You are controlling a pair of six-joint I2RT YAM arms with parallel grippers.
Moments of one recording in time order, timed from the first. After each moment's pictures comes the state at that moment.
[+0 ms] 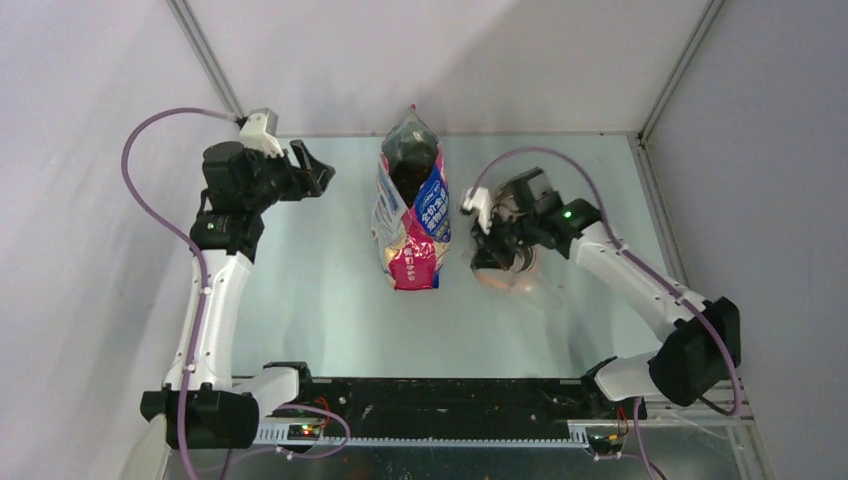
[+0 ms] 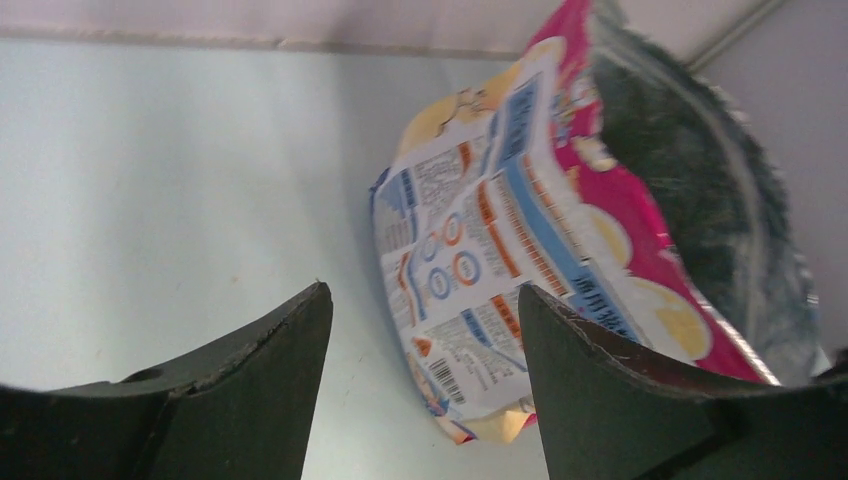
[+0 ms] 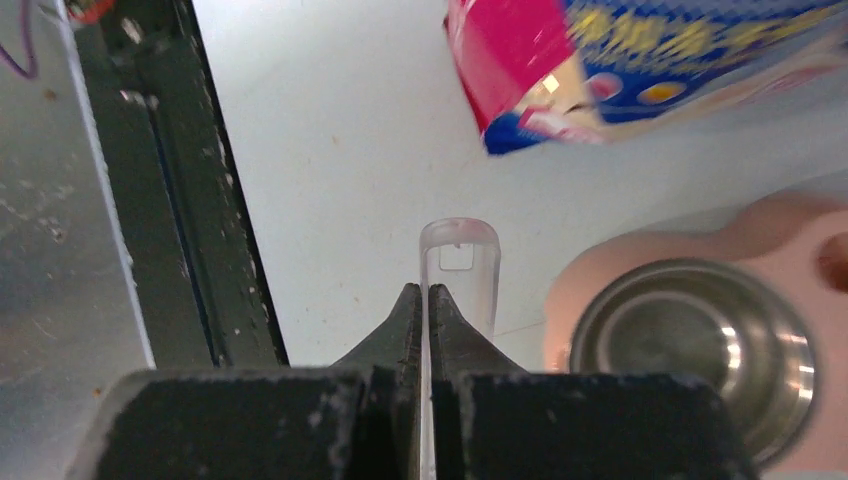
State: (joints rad) left arm 0.02 1.10 1.22 -0.44 0.35 -0.23; right arm 0.58 1.40 1.18 -0.73 -0.62 -0.40
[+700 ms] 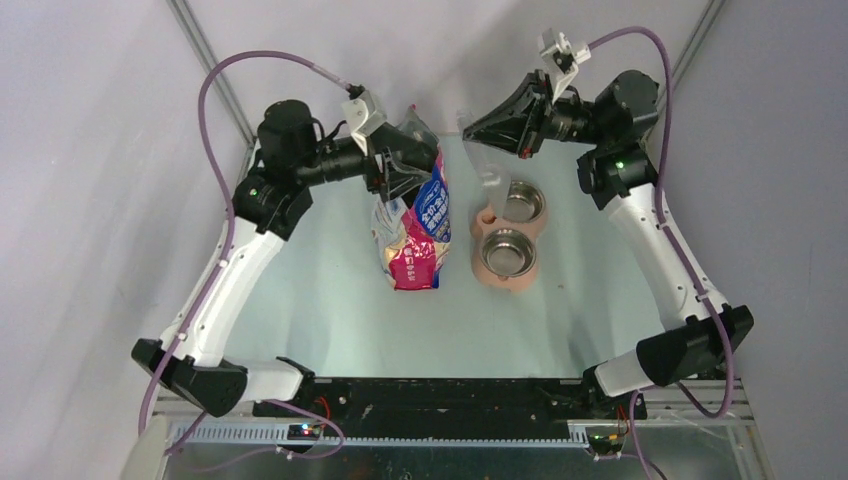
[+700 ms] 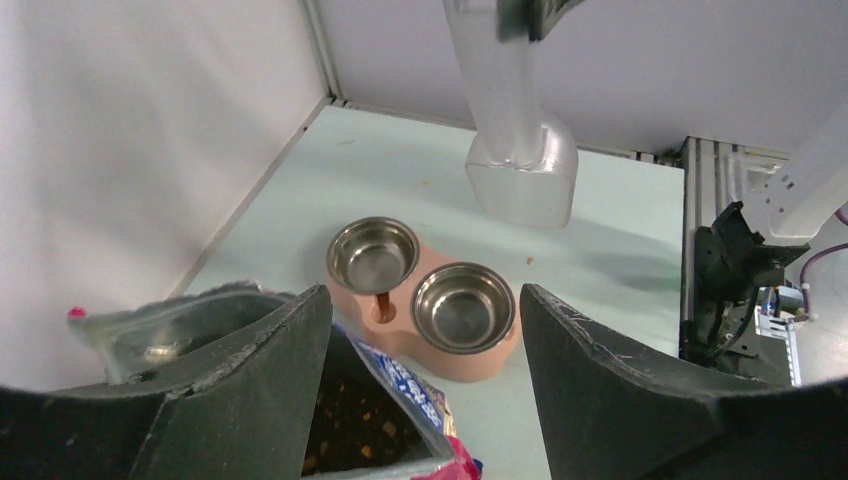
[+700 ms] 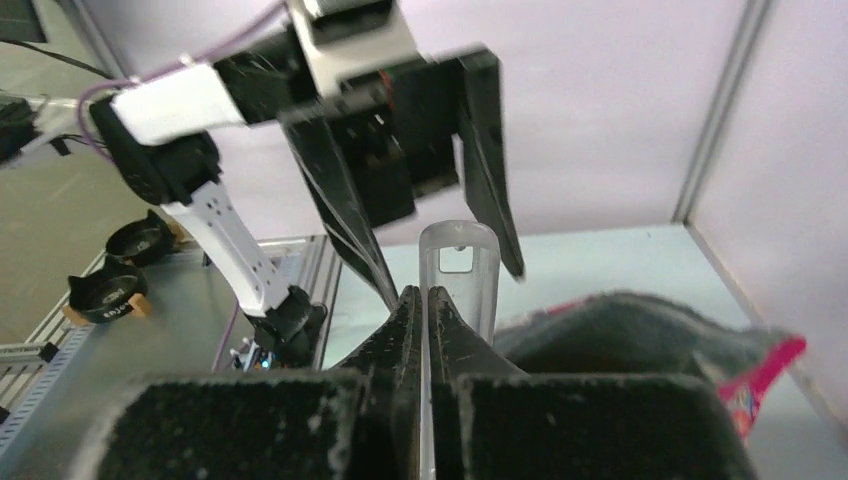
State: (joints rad) left arm -0.43 1.28 1.58 -0.39 0.77 0.14; right arm 0.32 1.45 1.63 0.18 -1.18 0.44
